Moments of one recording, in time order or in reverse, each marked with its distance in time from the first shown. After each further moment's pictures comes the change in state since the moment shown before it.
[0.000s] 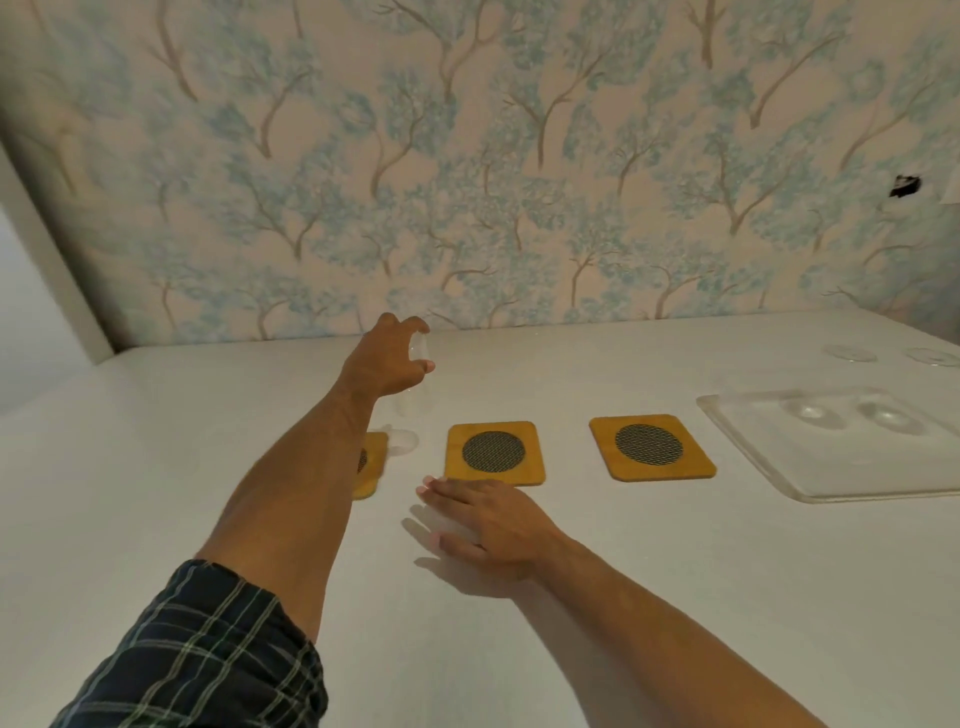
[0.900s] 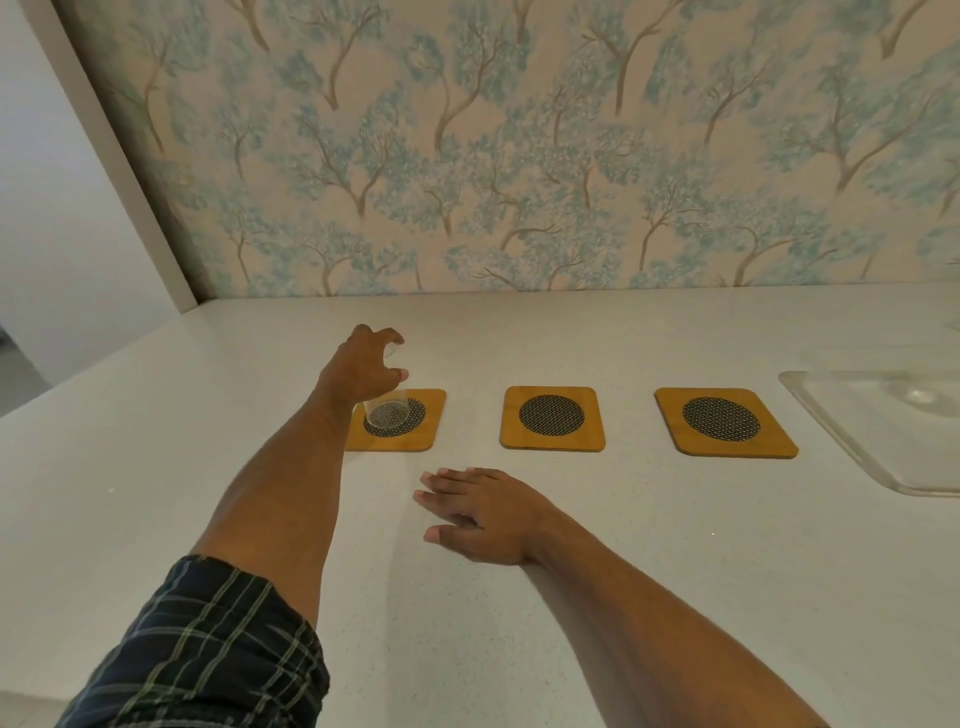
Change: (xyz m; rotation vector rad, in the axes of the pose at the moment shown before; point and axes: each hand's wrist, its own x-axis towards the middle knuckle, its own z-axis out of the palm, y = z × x) left_hand -0.062 -0.106 -0.003 0.028 -0.061 -0.220; right_hand 0.035 -0.037 0.044 0.167 -0.295 -0.003
